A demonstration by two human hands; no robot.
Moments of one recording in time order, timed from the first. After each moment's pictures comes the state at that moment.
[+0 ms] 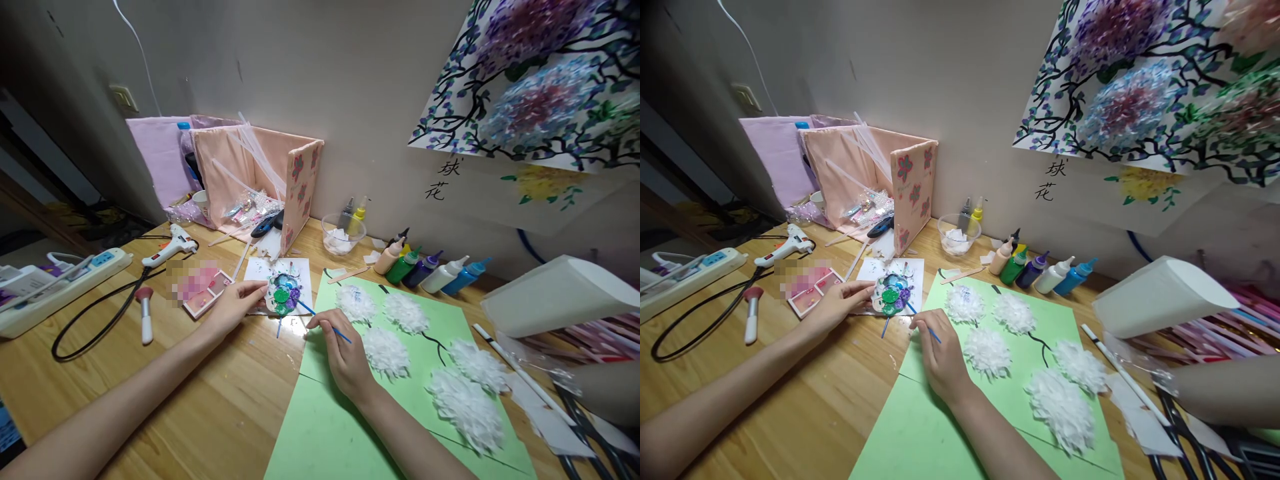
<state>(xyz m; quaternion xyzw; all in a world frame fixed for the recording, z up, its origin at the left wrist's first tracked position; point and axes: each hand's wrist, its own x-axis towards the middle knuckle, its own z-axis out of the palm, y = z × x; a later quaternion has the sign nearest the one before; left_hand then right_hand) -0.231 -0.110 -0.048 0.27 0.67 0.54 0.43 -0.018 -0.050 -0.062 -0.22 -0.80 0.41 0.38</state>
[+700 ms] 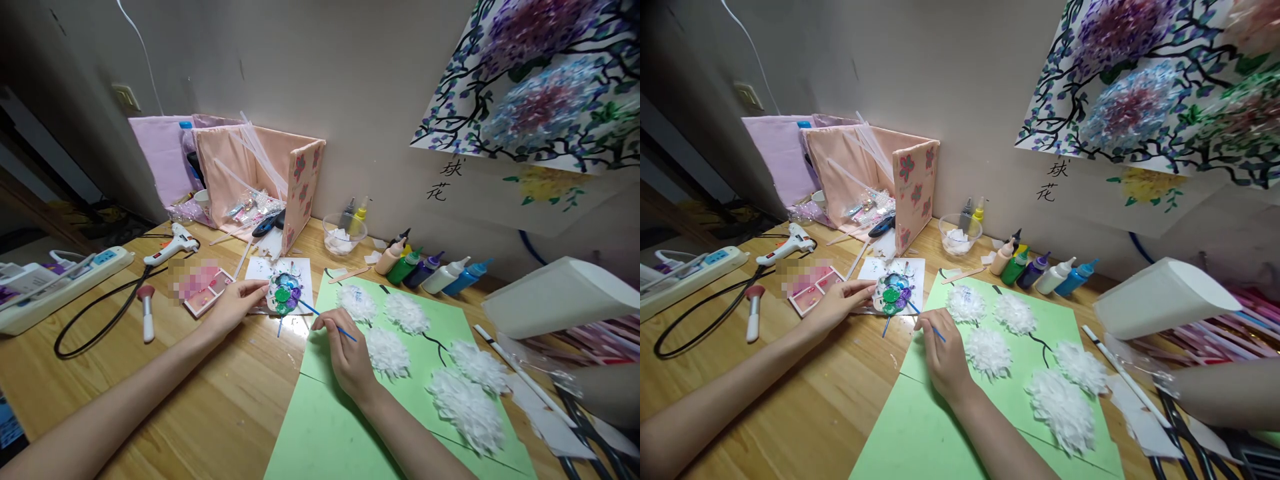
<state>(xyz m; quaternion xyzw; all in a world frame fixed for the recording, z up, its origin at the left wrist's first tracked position) -0.233 -0.111 -0.048 0.29 0.68 0.53 0.42 -0.018 -0.050 -0.062 -0.22 -0.79 0.41 0.39</state>
